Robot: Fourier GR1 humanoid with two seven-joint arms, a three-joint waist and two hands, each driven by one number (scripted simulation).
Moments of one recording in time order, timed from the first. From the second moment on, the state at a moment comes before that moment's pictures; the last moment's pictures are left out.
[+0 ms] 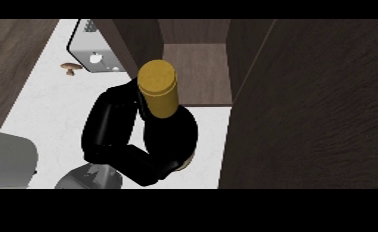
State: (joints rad) left arm -0.20 0.00 -0.28 -1.82 0.17 0.16 0.04; right arm -0.10 -0.07 0.11 -2.49 -0.05 0.05 0.67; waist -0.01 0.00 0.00
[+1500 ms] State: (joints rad) left arm -0.58 0.00 -0.46 -1.47 0.26 0.61 -0.05; right arm -0.09 -0.07 0.08 -2.49 -0.07 0.09 0.67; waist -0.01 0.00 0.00
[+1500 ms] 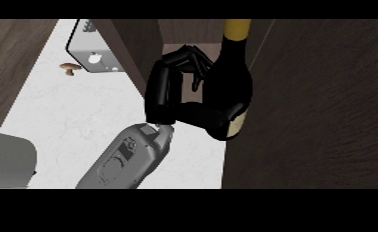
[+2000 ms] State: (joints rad) left arm -0.56 0.00 -0.47 -1.33 0.30 0.62 -0.19; right arm -0.08 -0.06 0.10 -2.49 -0.06 0.08 0.66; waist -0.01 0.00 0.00
